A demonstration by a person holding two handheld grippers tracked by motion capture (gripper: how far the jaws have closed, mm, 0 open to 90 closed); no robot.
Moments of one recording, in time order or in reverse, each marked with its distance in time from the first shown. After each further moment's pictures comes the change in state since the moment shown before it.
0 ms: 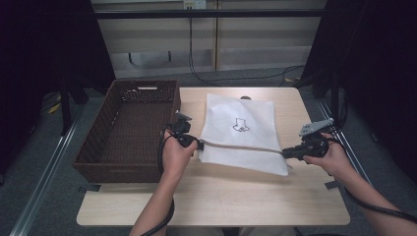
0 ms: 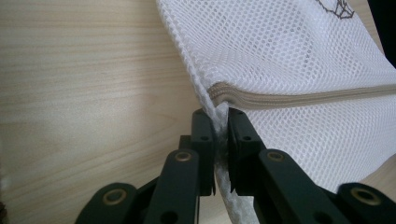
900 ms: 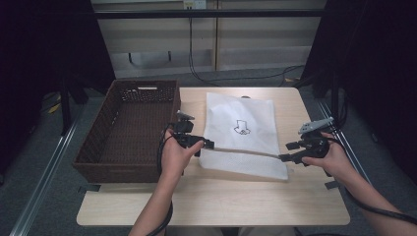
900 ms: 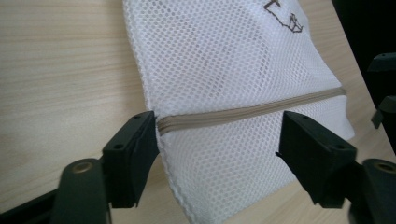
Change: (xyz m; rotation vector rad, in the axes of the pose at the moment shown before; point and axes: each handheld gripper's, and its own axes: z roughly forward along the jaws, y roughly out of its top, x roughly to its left) left arm -0.014 -0.004 -0.009 -0.042 -0.063 0.047; right arm 0.004 0.004 0.000 -0.006 -0.026 0.072
